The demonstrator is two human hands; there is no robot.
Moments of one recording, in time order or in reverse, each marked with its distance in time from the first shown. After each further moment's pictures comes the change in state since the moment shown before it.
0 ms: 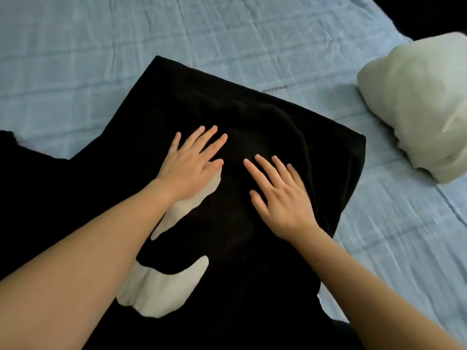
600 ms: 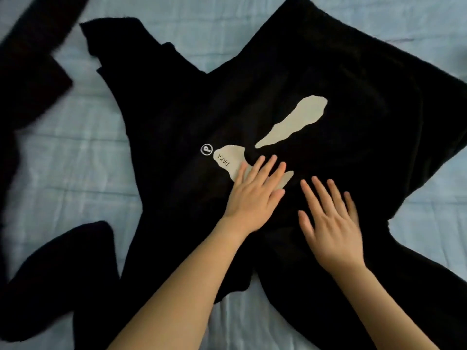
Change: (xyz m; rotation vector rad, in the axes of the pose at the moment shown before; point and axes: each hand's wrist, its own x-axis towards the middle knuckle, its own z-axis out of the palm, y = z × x) left_hand -0.245 0.088 0.019 -0.203 -0.057 -0.270; right_hand -0.172 -0.096 0.032 0.001 -0.078 -0.072
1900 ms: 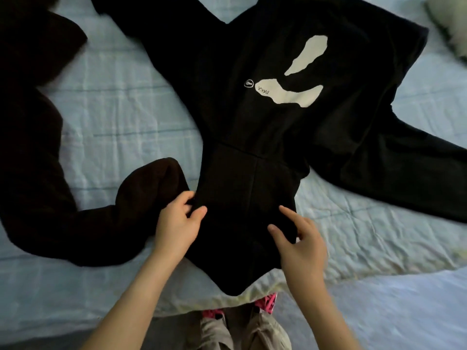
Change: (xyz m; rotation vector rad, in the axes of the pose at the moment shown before) left_hand -0.326 -0.171 -0.032 -0.779 0.067 -0.521; right_hand -0.235 -0.289 0.025 0.918 0.319 0.623
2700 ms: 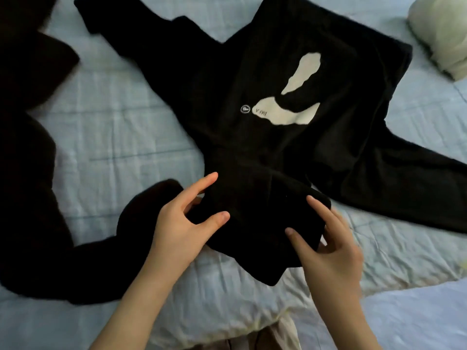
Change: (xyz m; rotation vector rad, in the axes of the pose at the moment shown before) left_hand 0.009 0.044 -0.035 -0.238 -0.099 0.366; right_hand 0.009 -0.046 -0.019 0.193 0.083 -0.202
